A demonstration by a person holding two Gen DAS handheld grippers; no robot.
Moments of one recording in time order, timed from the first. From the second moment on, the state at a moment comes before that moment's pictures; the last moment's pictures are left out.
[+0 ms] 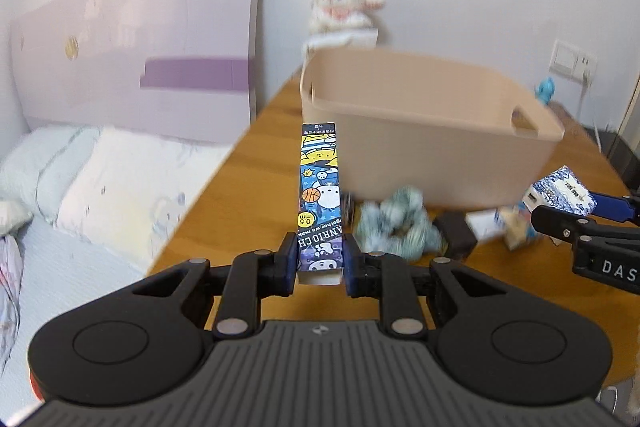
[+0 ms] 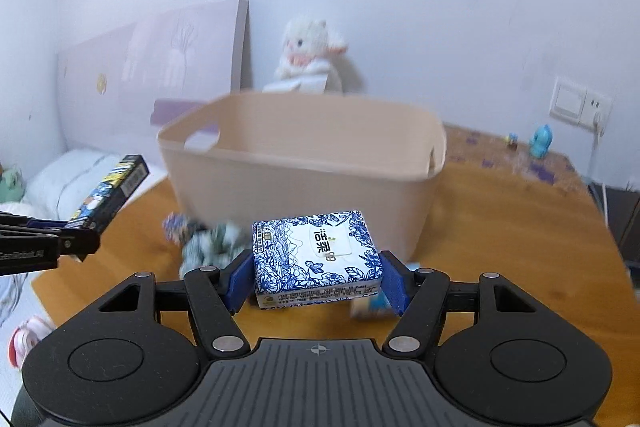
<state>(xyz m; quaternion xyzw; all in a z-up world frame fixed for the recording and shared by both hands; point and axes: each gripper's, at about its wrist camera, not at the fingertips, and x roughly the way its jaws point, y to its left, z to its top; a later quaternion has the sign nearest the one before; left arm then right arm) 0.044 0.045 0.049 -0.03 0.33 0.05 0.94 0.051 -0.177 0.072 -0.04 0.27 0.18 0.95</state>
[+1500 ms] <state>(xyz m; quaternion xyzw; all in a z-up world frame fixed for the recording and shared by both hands) 0.167 0.023 0.083 0.04 0.28 0.00 0.96 0.156 -0.201 0.099 -0.04 0.27 0.12 0.96</state>
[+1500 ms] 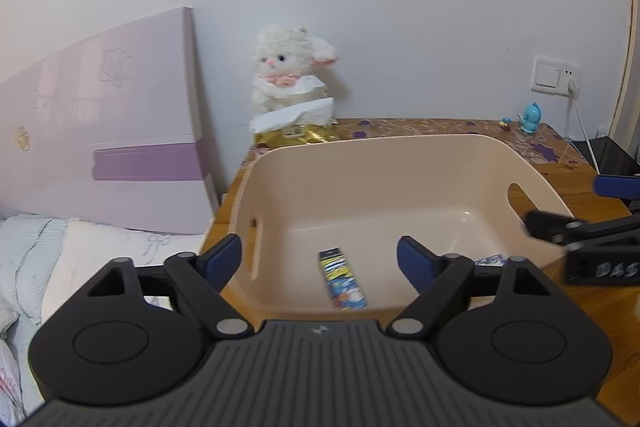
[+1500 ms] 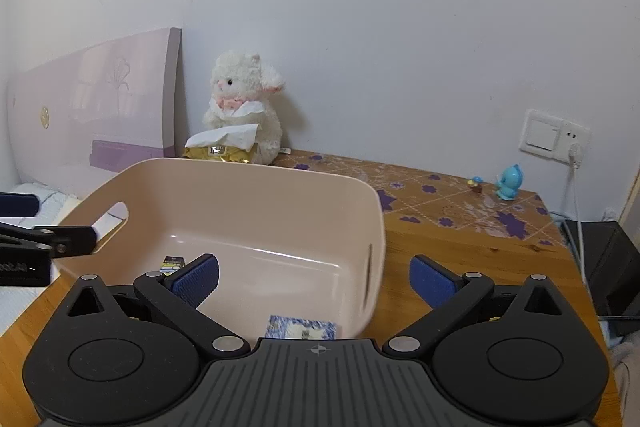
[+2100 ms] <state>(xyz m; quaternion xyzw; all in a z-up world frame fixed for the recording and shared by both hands) 0.124 0.044 0.018 0.01 0.37 -0.03 0.93 0.131 -0.221 0.013 -0.07 0.39 0.12 0.91</state>
